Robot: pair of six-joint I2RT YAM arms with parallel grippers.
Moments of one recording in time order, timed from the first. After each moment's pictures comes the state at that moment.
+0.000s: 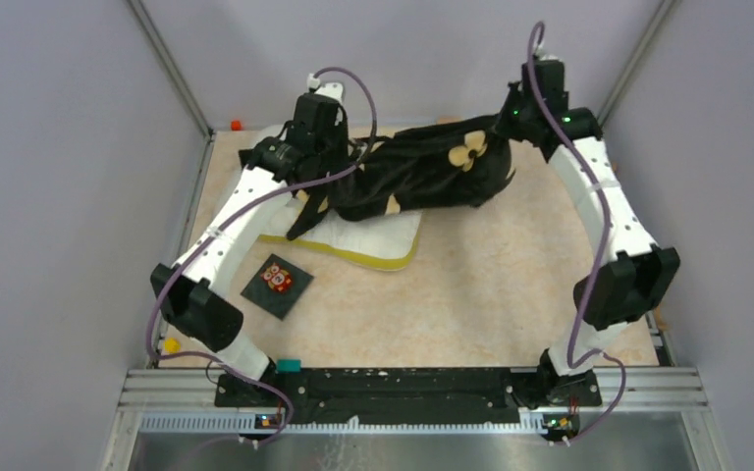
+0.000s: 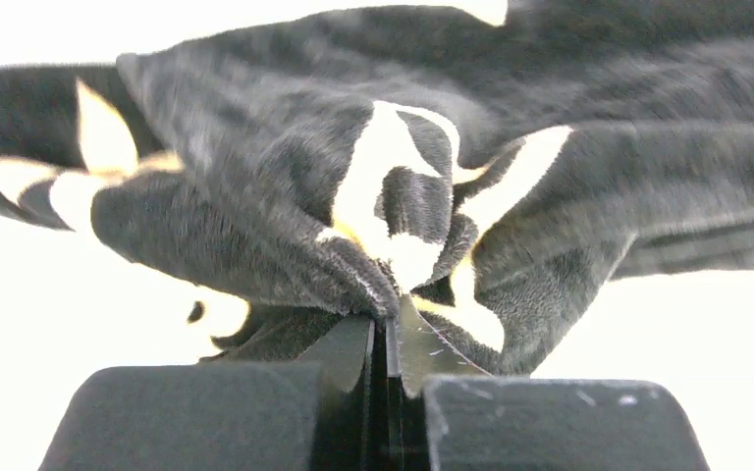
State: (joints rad) left arm -0.44 1.65 1.69 -0.73 -0.19 -0.31; right arm 0.24 1.73 1.79 -0.69 0.08 0.47
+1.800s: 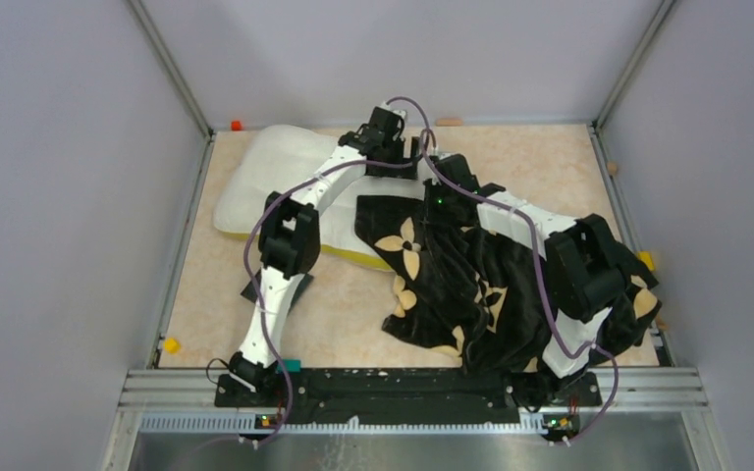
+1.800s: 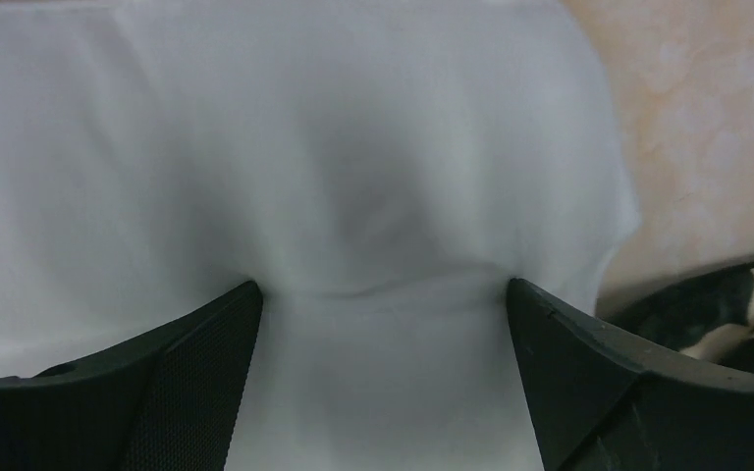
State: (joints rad) left arm -0.49 2.35 2.20 -0.63 0.06 -0.30; right arm 0.52 1.80 1.25 -0.26 -0.07 0.43
